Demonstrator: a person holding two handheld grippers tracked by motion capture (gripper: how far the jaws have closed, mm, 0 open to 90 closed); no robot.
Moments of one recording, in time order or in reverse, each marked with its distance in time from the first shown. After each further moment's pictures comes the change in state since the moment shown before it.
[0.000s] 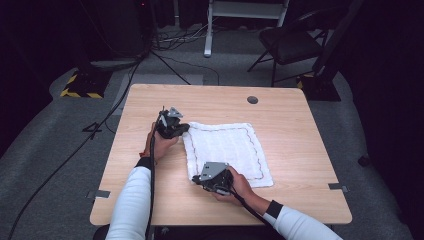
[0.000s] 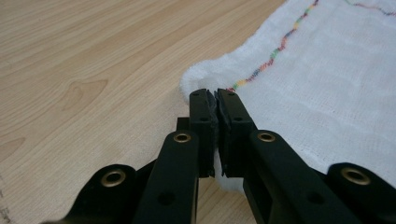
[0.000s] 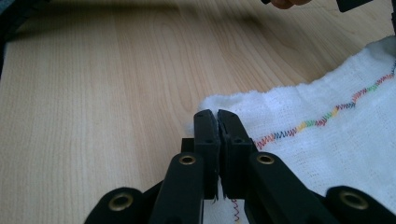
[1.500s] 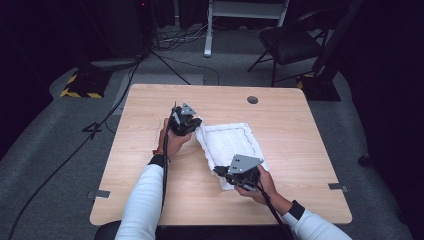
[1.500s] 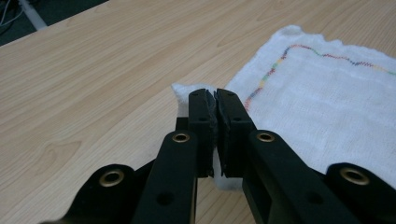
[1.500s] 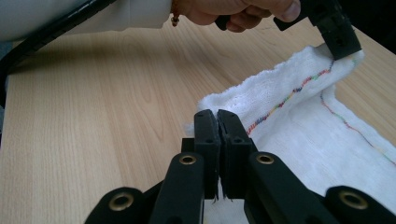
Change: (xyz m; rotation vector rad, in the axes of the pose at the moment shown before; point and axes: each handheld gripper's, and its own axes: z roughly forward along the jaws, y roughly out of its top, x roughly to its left) left arm -0.035 0.033 0.010 -0.067 0.037 0.043; right arm -0.022 -0.021 -0.071 -0.101 -0.104 0.060
